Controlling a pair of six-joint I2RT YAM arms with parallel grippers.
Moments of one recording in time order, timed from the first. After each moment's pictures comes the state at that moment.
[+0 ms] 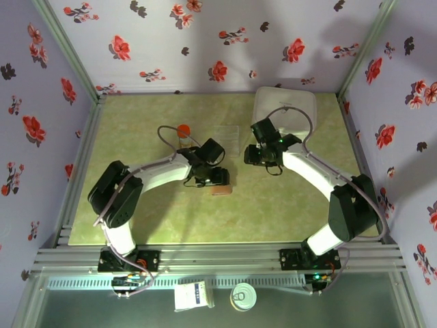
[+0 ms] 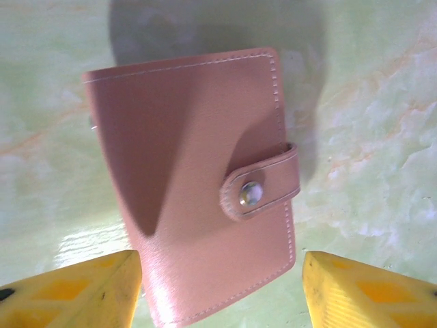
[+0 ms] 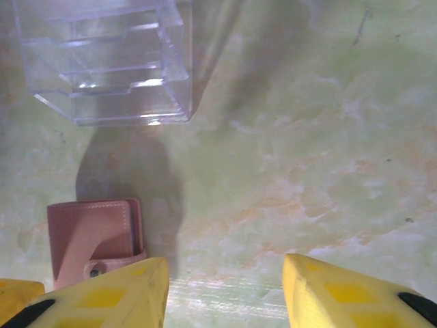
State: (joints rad) left arm -0.81 1.78 1.18 -0.56 0.12 -0.74; right arm 0.53 1.54 1.16 -0.69 0.00 0.55
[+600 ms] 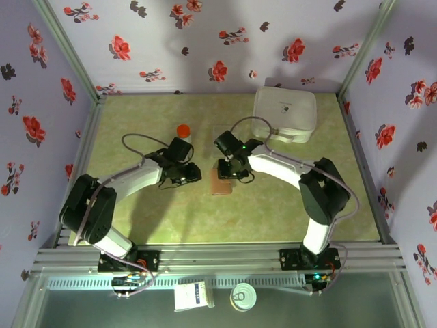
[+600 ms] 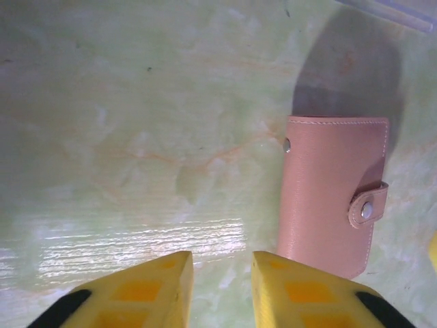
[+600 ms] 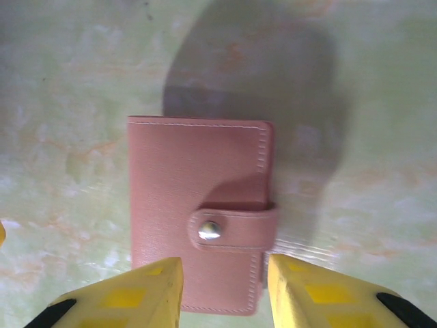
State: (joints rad) left arm -0.60 1.55 0.93 -0.46 0.17 -0.75; right arm 0.78 1.80 1.31 -0.73 -0.04 0.66
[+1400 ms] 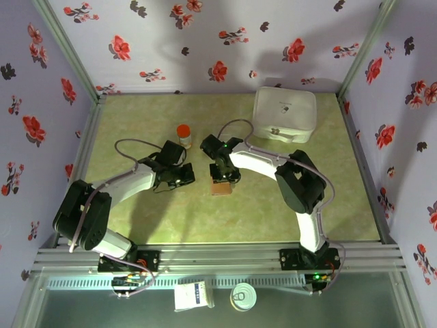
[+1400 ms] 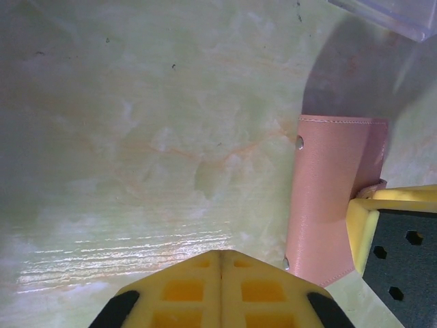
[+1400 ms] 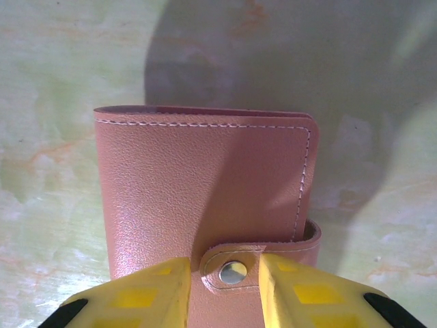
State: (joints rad) left arm -0.56 1.50 0.84 -0.39 0.21 -0.75; right arm 0.83 2.00 1.48 -0.87 0.01 0.69
